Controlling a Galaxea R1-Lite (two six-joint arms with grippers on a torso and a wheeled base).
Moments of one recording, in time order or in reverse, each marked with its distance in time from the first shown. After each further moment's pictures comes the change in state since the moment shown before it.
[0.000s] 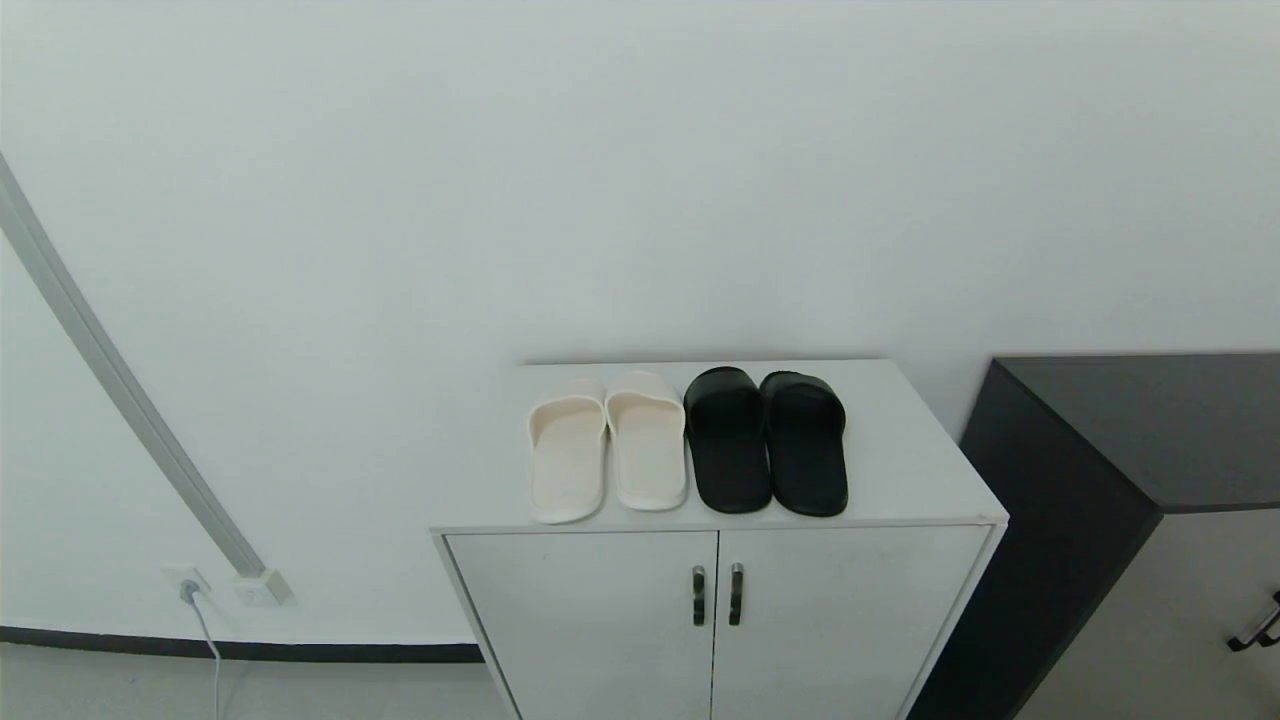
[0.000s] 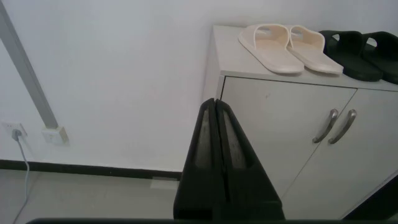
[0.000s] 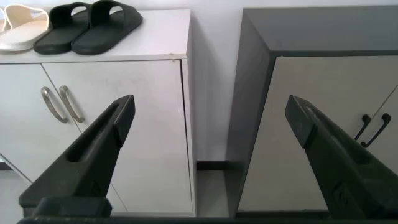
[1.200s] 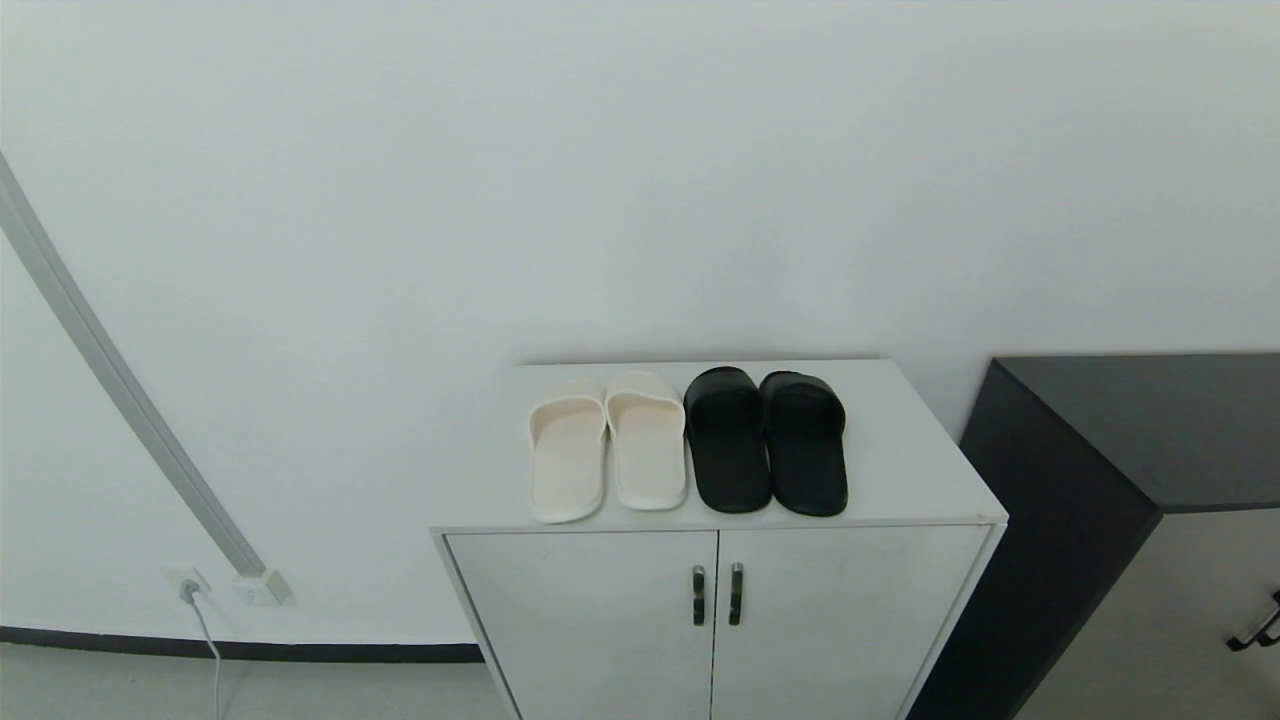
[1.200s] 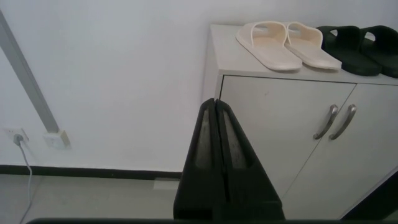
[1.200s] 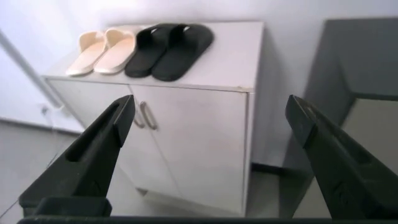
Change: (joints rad) left arm 0.000 0.000 0.000 0.000 -0.015 0.026; right arm 0.058 0.460 -0.265 -0.094 0.206 0.111
